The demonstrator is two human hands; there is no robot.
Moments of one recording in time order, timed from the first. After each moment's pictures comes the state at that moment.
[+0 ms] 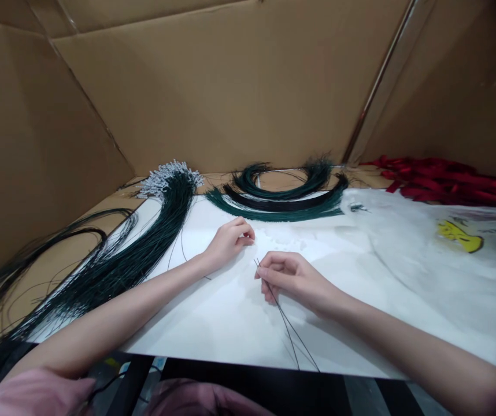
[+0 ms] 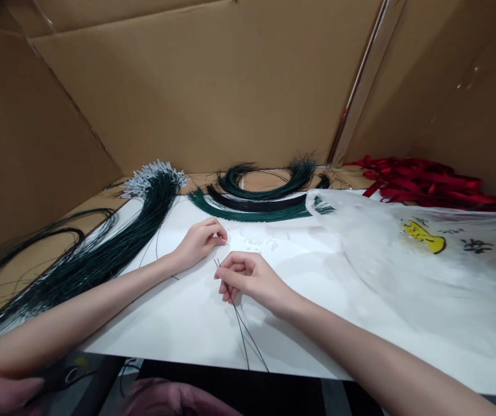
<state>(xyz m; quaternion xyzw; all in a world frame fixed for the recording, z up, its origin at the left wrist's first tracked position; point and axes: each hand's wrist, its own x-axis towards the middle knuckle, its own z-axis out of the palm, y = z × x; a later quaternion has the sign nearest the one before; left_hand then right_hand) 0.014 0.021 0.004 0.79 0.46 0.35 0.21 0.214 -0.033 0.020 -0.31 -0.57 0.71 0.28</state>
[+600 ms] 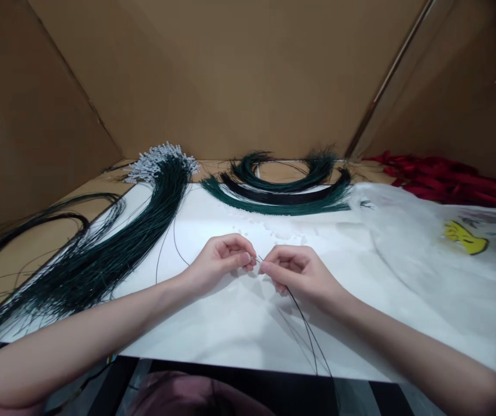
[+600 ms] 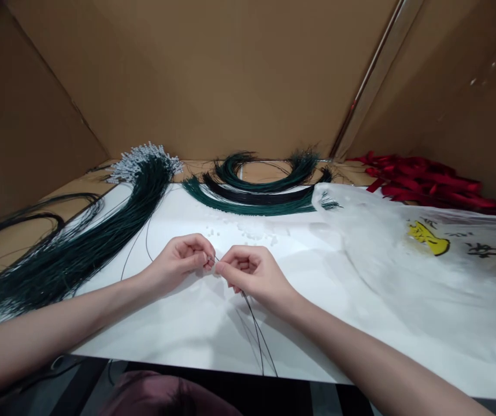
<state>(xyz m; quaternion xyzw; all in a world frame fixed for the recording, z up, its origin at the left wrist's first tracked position) 0.017 -0.038 -0.006 0.50 0.34 0.47 0.64 0.217 -0.033 0.018 -0.35 -0.61 0.63 0.33</state>
